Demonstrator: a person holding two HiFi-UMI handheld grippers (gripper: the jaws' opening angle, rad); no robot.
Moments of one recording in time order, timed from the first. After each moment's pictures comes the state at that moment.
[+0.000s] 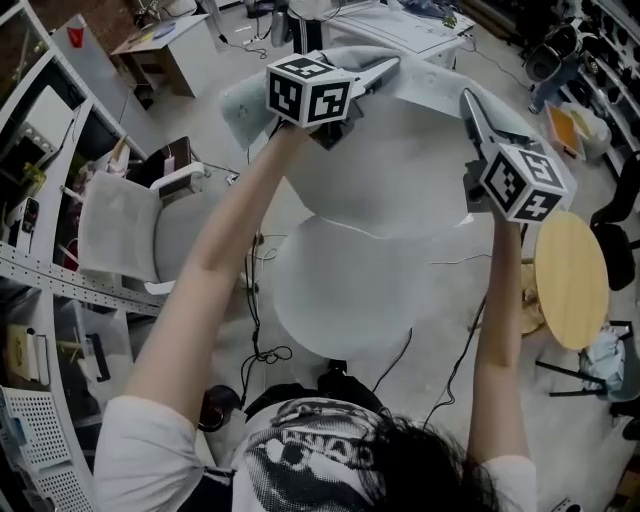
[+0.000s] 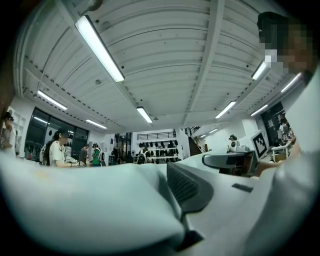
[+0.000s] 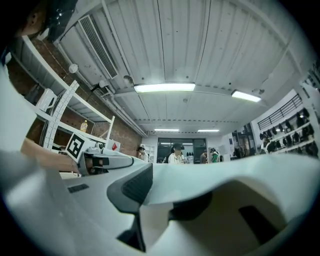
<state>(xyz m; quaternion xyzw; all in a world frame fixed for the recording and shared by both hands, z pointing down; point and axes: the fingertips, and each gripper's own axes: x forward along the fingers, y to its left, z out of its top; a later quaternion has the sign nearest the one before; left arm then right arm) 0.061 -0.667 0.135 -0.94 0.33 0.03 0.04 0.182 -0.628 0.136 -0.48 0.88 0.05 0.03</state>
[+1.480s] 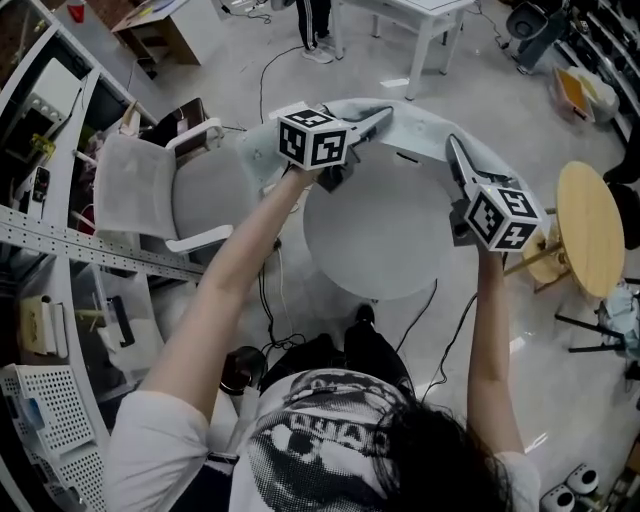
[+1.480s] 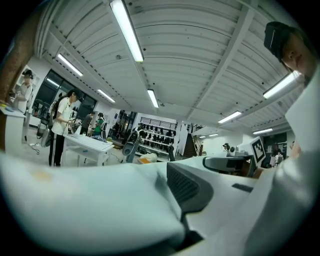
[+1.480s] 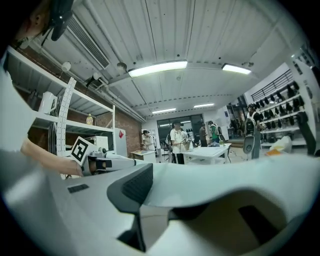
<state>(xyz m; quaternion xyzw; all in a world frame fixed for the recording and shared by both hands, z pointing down) 0.009 -0.518 0.312 -0.94 0.31 0.01 -0.12 0.129 -0.474 0.298 -0.47 0.88 -0.09 -0.02</state>
